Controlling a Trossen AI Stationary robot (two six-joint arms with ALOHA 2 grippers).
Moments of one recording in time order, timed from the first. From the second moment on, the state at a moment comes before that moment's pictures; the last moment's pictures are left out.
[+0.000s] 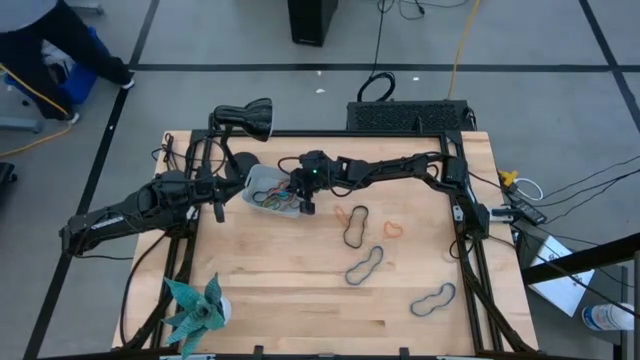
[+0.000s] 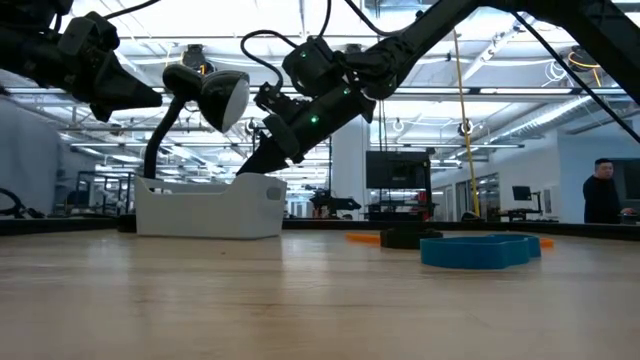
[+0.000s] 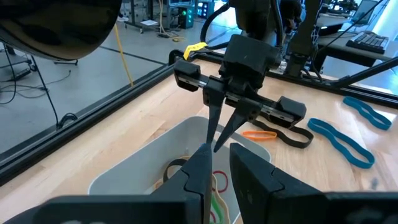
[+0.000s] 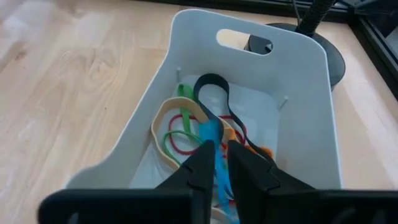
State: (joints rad) left arm 0.32 0.18 0.27 -0.32 -0.01 -0.13; right arm -0.23 2.13 1.47 0.07 -0.18 -0.22
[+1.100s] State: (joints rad) left arm 0.32 0.18 0.27 -0.32 -0.01 -0.13; right arm -0.22 1.43 1.38 -0.78 -0.19 -0.25
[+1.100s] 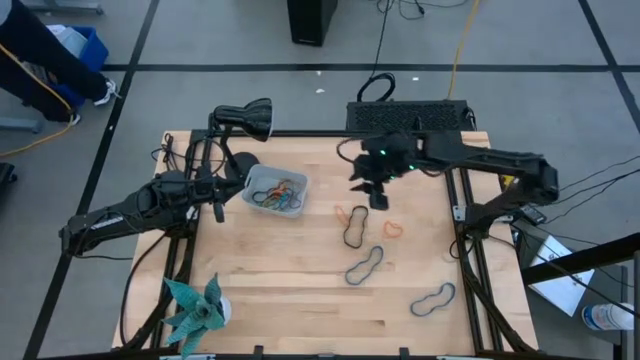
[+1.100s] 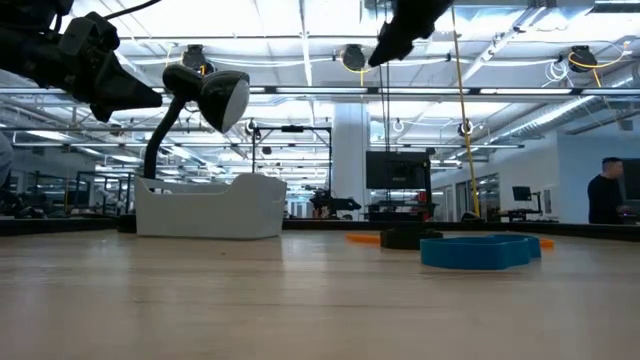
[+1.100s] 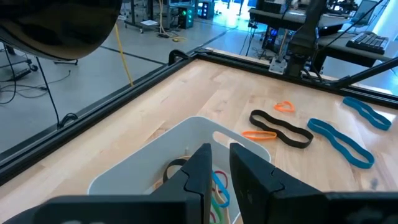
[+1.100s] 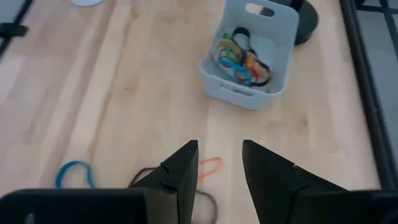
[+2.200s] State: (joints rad) left arm 0.32 0.18 0.27 -0.32 -0.02 -0.14; right arm -0.21 1.52 0.58 0.04 0.03 -0.17
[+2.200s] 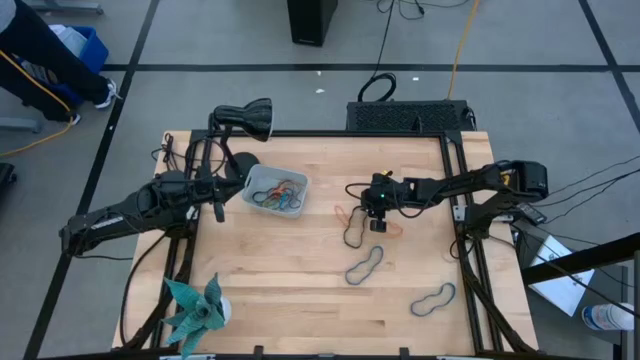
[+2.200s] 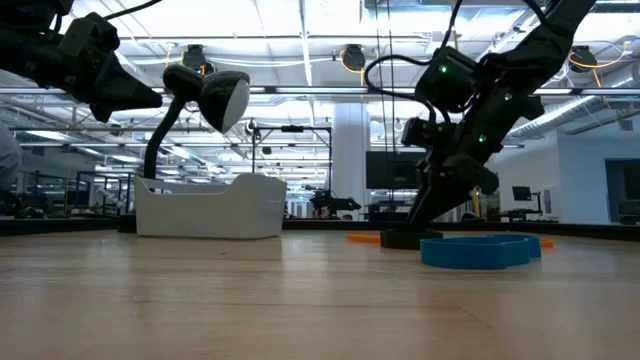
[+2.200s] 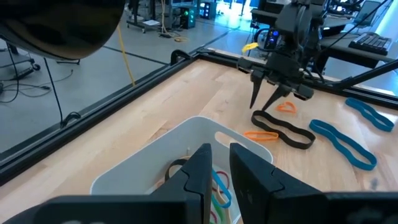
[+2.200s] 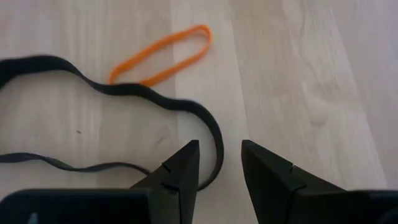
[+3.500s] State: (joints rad) left arm 0.32 0.18 0.27 -0.28 -0.02 -0.14; right arm -0.27 1.50 0.62 0.00 0.00 -0.16
